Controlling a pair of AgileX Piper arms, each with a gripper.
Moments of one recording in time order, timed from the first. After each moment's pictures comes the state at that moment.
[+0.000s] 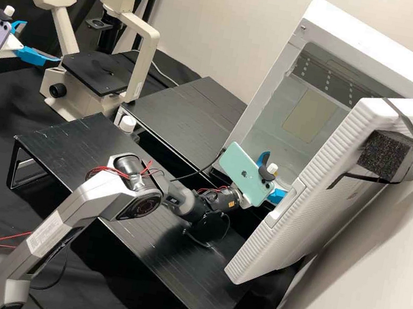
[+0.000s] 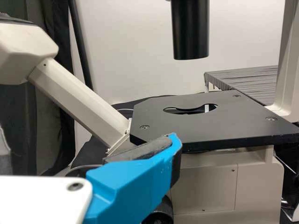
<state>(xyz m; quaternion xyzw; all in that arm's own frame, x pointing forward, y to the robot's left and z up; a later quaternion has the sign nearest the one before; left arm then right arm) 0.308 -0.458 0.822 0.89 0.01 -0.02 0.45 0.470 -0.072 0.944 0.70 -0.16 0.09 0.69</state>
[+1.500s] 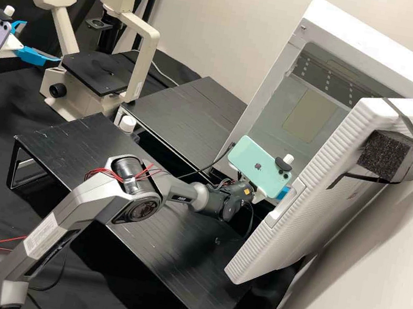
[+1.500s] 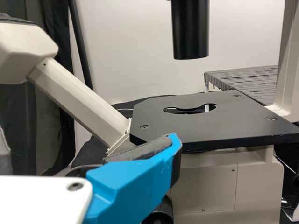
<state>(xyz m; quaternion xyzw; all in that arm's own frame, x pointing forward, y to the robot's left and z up) 0.308 -0.458 0.822 0.89 0.01 -0.02 0.45 0.472 -0.061 0.978 0.71 -0.09 -0.02 0.70</state>
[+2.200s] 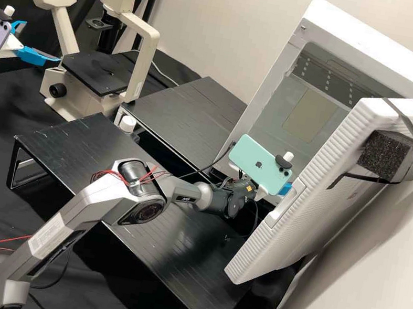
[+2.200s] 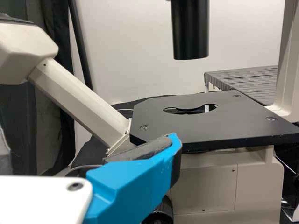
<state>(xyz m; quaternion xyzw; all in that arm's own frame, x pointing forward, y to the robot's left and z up) 0.308 -0.458 0.822 0.89 0.01 -0.02 0.45 0.488 -0.062 0.976 0.71 -0.07 -0.02 0.70</state>
